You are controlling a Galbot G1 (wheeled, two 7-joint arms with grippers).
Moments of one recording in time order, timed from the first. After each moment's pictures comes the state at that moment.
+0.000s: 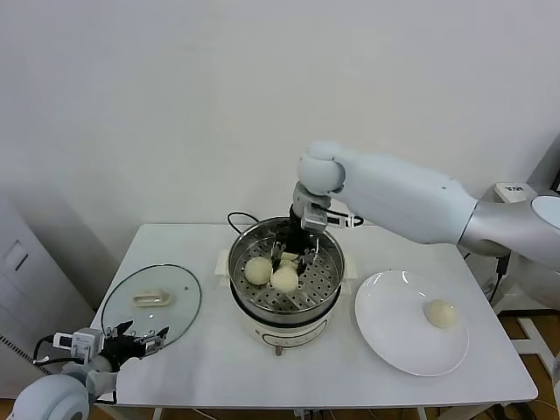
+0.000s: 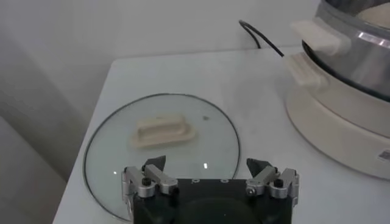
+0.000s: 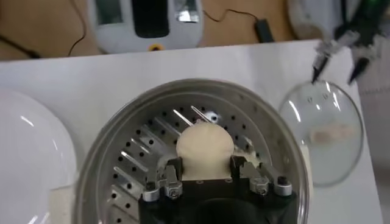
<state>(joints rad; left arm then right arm) 1.50 -0.82 -0.56 -2.08 -0.77 0.63 -0.20 0.45 1.15 -1.07 1.30 0.05 0.74 -1.37</state>
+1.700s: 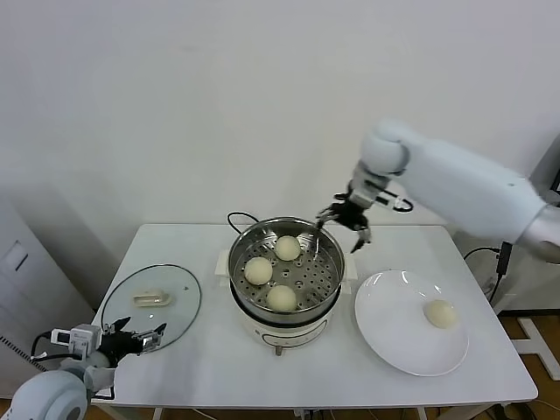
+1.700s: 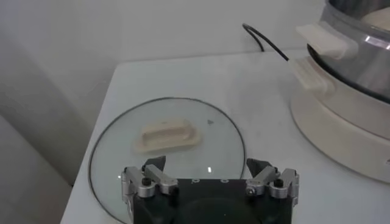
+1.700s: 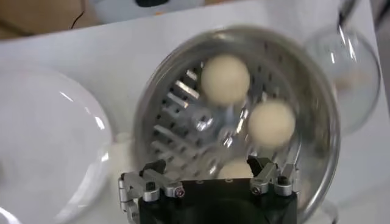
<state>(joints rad) 1.48 -0.81 -0.56 -2.06 -0.78 0.62 -0.20 0.50 0.85 -1.04 1.20 0.08 0.42 -1.38</state>
